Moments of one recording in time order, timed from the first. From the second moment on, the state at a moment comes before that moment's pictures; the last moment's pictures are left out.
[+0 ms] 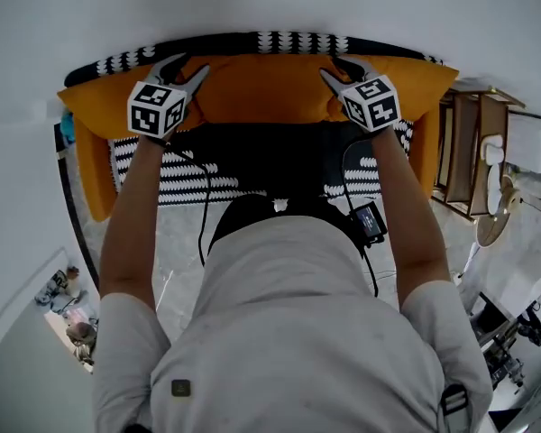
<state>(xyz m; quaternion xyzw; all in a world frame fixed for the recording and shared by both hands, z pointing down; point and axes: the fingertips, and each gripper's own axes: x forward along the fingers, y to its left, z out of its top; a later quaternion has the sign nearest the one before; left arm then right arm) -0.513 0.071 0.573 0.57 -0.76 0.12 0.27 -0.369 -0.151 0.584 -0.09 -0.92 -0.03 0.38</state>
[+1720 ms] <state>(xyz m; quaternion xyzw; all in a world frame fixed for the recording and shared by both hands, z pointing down) -0.162 0.139 0.363 0.51 -0.85 0.06 0.10 -0.078 -0.018 0.353 -0.17 -0.98 -0.06 0.11</state>
